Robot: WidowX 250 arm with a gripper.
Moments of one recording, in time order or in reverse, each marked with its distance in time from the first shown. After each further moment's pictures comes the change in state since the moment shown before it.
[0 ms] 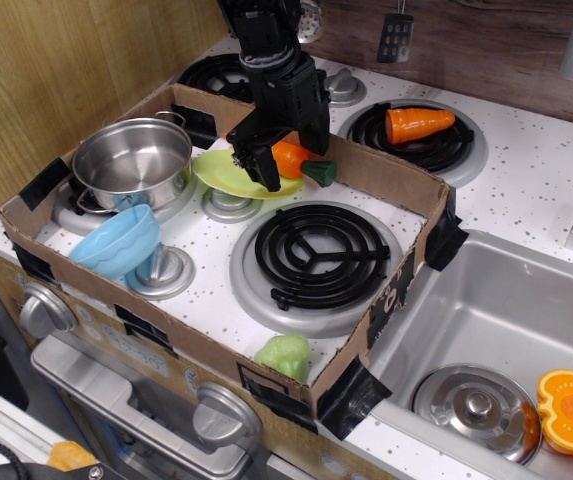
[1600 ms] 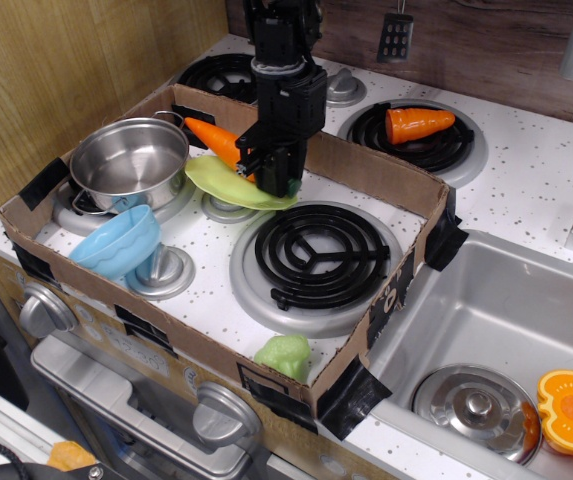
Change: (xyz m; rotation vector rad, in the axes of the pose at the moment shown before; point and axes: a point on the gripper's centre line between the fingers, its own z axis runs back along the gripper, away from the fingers) arm 0.000 -0.013 -0.010 -0.209 0.055 0.205
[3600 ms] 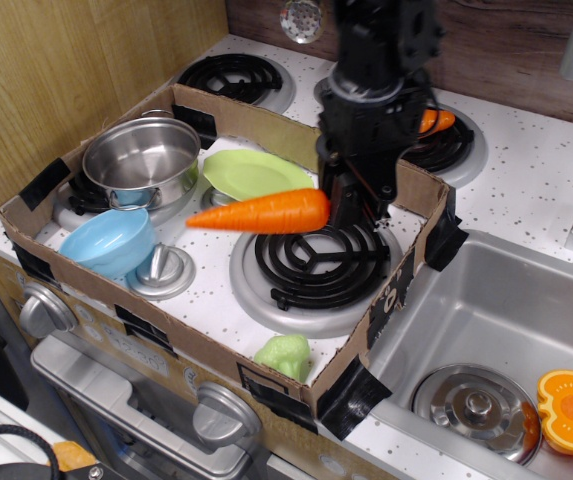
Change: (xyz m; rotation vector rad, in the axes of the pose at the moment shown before) arm 0.085 -0.046 0.043 0.211 0.003 1.008
